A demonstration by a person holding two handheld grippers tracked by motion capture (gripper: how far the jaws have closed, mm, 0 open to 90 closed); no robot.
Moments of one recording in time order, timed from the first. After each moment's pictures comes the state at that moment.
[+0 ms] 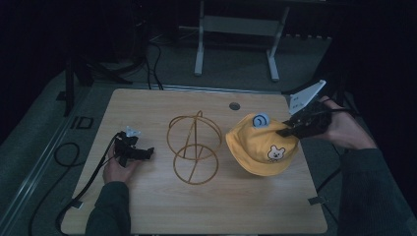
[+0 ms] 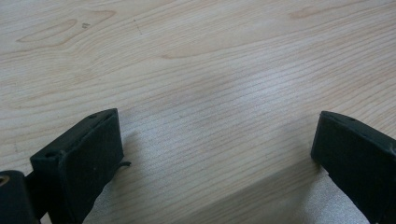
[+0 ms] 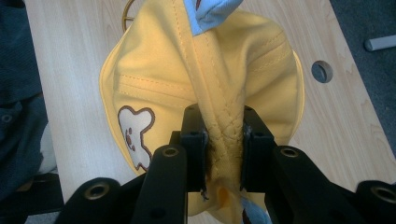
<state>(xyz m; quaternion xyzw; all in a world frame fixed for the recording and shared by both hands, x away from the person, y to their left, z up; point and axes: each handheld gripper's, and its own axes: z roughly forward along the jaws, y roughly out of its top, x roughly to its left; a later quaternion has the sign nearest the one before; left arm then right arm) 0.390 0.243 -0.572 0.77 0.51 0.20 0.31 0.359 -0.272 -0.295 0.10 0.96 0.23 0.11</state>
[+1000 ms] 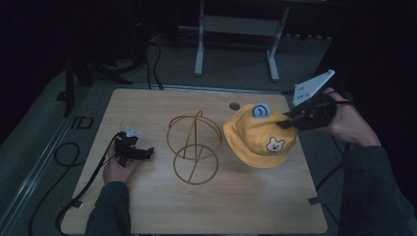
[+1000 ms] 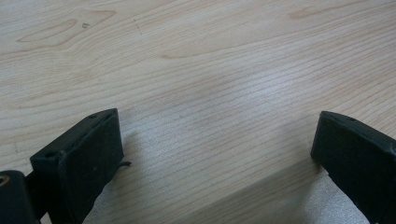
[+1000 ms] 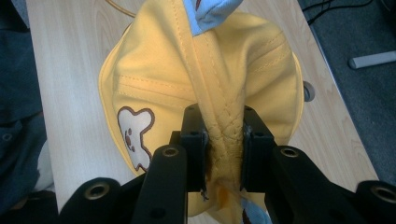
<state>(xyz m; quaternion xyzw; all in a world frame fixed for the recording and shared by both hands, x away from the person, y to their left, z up) 0.390 0.243 -0.572 0.78 0.51 0.20 0.31 0.360 -0.271 -0.272 0.10 0.95 0.26 0.13</state>
